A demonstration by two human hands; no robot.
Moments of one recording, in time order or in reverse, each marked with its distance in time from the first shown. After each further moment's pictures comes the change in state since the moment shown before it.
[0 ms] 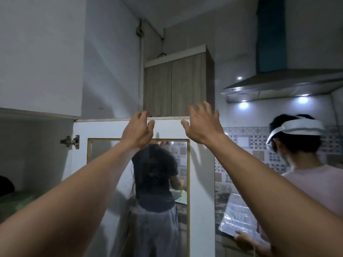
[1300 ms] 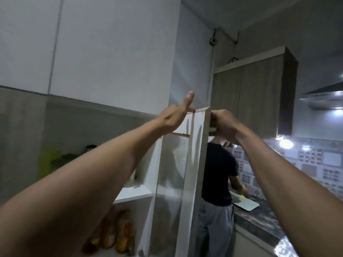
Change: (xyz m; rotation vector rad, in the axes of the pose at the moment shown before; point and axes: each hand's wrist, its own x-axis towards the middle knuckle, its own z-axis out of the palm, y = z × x) left_hand -0.113 0.103 -0.226 -0.175 -0.173 -0.279; right_hand -0.074 -0.089 -0.131 1.457 -0.578 -0.084
